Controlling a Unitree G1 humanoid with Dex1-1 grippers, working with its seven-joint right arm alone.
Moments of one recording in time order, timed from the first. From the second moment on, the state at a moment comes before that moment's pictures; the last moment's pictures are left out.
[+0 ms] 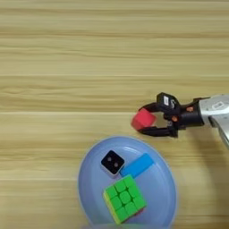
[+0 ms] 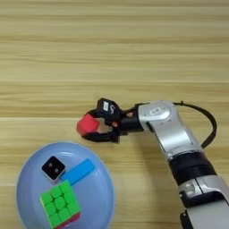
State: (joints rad) arm -0.39 -0.56 0.23 0.40 0.02 0.02 1.23
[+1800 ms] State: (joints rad) arm -0.23 -0.59 0.14 -0.08 0.40 0.05 1.61
